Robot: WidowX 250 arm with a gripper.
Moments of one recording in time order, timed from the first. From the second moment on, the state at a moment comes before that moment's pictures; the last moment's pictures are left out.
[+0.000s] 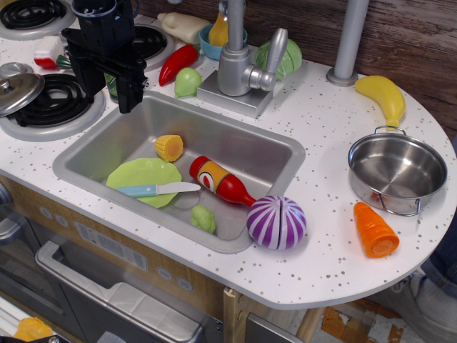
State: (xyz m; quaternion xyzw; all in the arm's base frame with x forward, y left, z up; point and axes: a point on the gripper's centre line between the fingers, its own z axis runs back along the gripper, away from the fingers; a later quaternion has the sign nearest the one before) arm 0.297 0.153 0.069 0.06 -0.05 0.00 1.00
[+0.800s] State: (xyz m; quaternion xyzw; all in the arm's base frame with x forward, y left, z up) arm 0.281 0.046 0.045 0.06 -0.04 0.07 0.99
